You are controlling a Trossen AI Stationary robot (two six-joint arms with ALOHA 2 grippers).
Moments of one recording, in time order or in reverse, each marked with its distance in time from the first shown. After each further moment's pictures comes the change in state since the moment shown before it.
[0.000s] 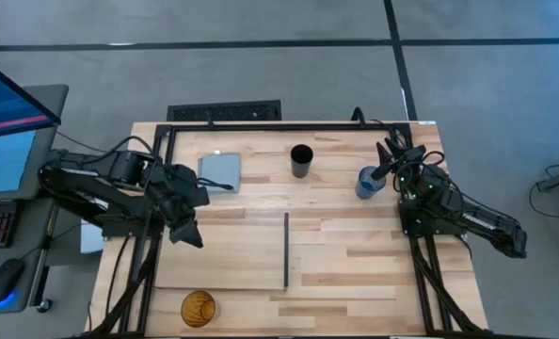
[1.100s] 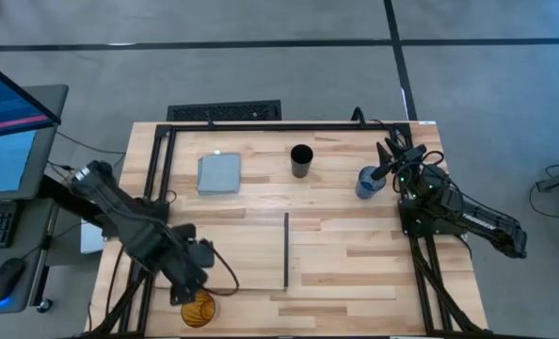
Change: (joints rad) left arm -0.523 0.476 0.331 -0.397 -0.510 0.027; right arm 0.000 0.000 0.000 0.000 0.000 -0.033
